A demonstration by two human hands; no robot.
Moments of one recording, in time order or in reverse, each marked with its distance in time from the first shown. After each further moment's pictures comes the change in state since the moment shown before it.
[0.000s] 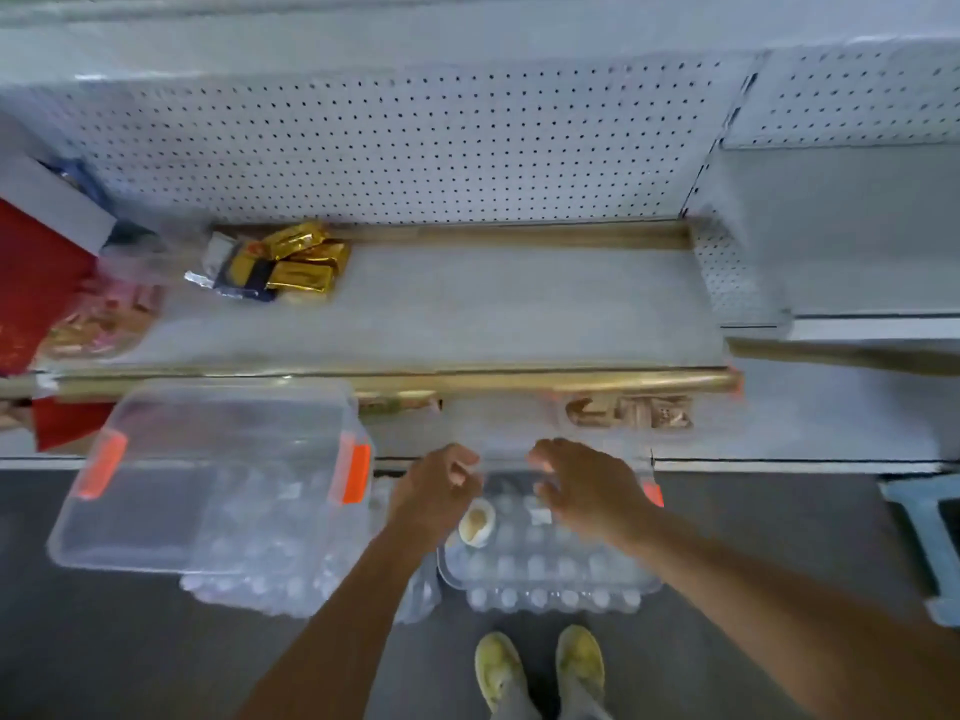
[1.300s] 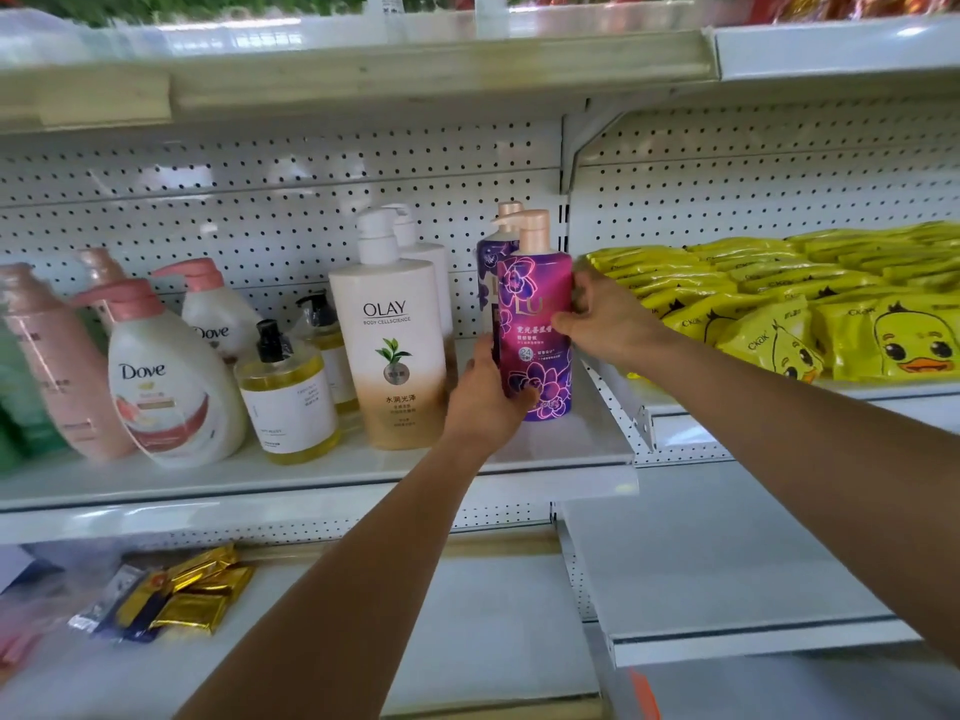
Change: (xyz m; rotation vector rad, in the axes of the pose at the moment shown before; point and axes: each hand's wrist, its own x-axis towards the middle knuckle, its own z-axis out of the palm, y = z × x) left_hand 0.046 0.490 -0.137 -0.211 0.419 0.650; right_hand -0.031 0.109 -0.518 0.346 0.798 -0.088
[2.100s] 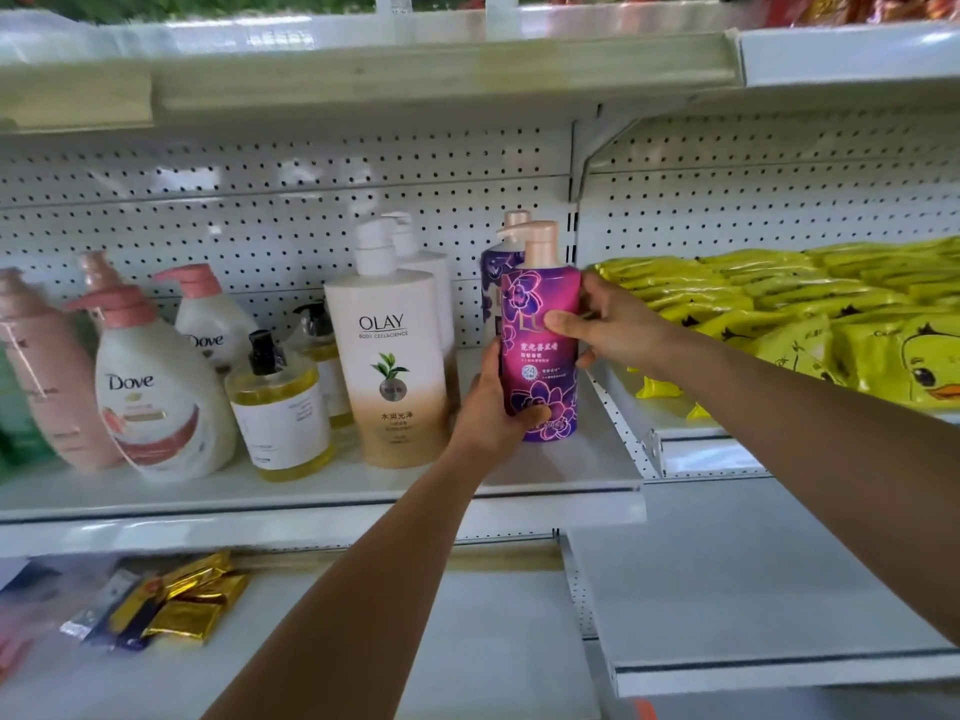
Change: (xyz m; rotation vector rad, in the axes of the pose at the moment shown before) left_hand 0.014 -0.011 0.011 -0.311 -0.072 0.070; right_hand 0.022 0.015 -0.006 0.291 -0.163 -0.047
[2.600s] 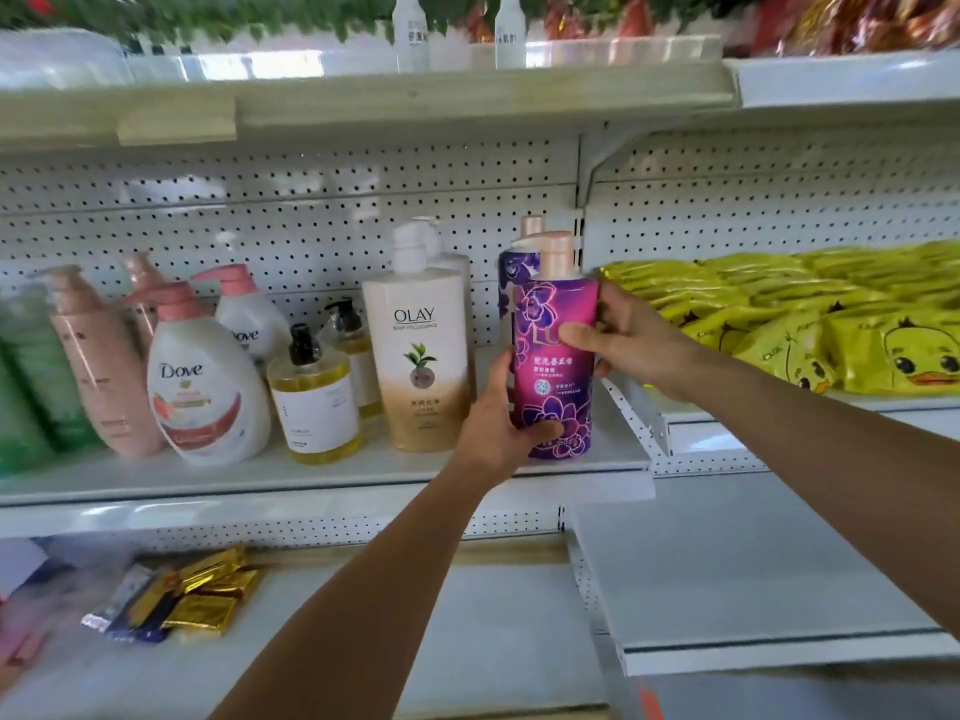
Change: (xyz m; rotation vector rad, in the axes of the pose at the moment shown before) left_hand -0.041 0.003 -0.016 -0.025 -0.050 0.009; right_hand -0.046 -0.015 0.014 0.098 0.008 -0.048
